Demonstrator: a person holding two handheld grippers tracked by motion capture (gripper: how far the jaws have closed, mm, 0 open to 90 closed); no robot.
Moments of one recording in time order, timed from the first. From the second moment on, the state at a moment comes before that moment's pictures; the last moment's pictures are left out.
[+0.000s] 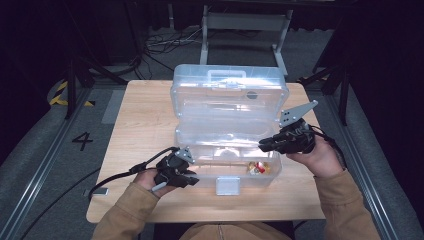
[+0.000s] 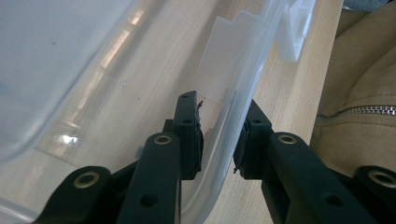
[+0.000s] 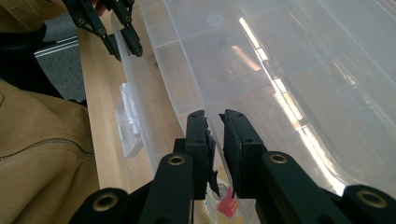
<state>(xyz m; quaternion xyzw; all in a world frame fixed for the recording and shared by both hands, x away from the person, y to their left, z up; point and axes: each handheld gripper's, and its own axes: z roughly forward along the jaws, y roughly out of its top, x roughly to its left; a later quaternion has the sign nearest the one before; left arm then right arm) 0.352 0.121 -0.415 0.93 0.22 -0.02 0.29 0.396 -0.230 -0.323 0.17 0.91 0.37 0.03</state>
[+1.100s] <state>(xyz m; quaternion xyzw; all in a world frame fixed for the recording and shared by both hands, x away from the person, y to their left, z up) 0.352 0.138 -0.388 0.91 0.23 -0.04 0.35 0.395 -0.230 -0.324 0.16 0.91 0.37 0.03</state>
